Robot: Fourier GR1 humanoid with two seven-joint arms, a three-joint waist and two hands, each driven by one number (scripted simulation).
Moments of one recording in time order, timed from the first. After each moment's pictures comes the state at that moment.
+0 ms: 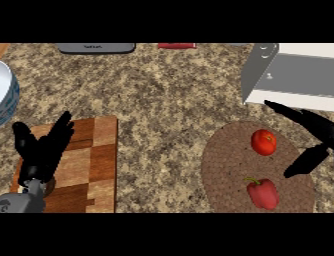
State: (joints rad) left arm -0.08 0.32 -0.09 -1.37 0.30 0.13 0.23; right arm -0.34 -0.57 0.14 -1.14 0.22 0.50 -0.16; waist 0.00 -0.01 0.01
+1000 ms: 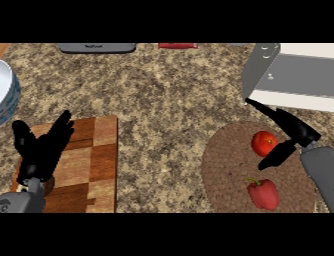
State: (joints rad) left arm -0.08 0.29 -0.04 -1.37 0.25 0.08 0.26; right arm -0.42 -0.40 0.12 -0.95 0.40 0.36 -0.27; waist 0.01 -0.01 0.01
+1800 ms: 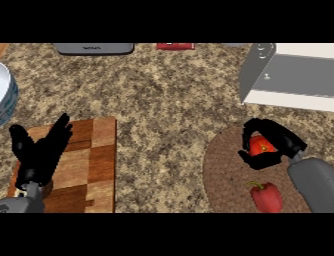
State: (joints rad) left arm -0.05 0.27 -0.02 -1.40 0.23 0.08 0.27; right arm -0.34 -0.36 0.19 -1.07 0.53 0.32 -0.25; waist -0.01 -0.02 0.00
